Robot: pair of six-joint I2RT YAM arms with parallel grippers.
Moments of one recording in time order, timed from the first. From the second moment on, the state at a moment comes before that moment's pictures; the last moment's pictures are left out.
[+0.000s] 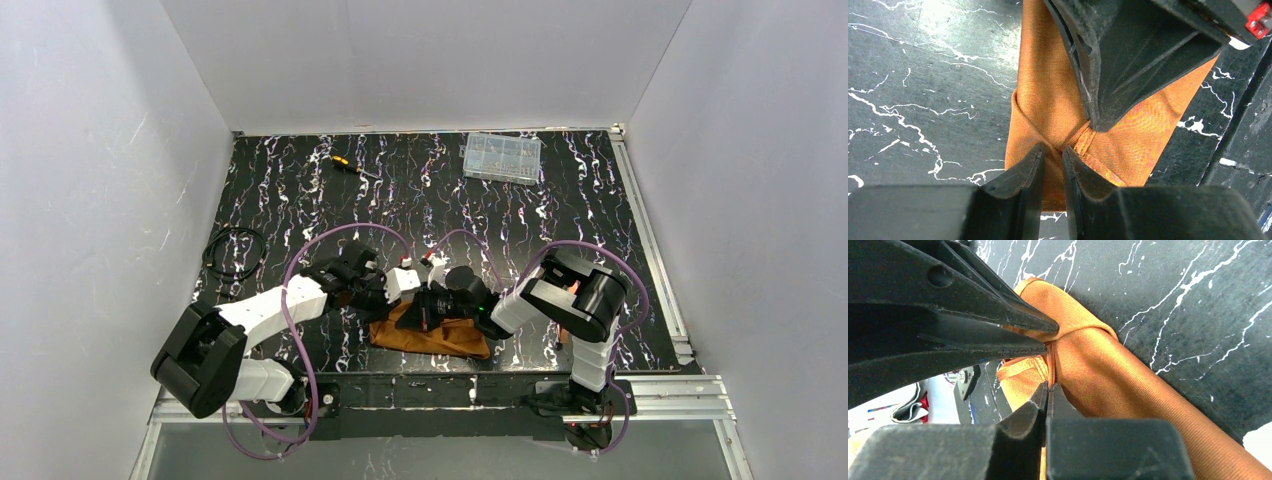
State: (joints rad) left arm -0.63 1.30 0.60 -0.39 0.40 0.56; right arm 1.00 1.87 0.56 0.91 -0.40 0.81
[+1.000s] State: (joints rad) left arm -0.67 1.27 0.67 -0.46 0.27 0.49; right arm 1.00 1.88 0.59 0.85 -0.40 0.81
